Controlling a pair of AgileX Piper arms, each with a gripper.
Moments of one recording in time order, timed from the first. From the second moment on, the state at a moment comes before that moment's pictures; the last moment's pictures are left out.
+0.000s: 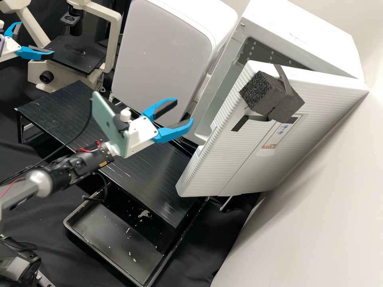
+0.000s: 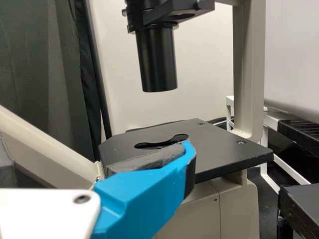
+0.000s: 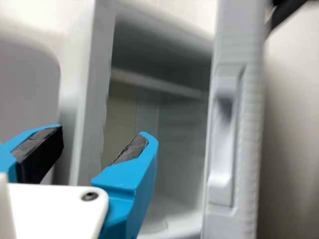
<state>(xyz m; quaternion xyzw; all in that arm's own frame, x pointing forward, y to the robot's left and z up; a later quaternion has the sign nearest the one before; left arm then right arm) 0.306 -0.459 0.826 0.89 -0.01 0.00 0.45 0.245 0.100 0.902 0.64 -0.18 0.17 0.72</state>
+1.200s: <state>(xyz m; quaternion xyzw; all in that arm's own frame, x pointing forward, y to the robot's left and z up) 0.306 -0.459 0.826 0.89 -0.01 0.00 0.45 0.254 0.047 0.917 0.66 -0.33 0.12 0.67</state>
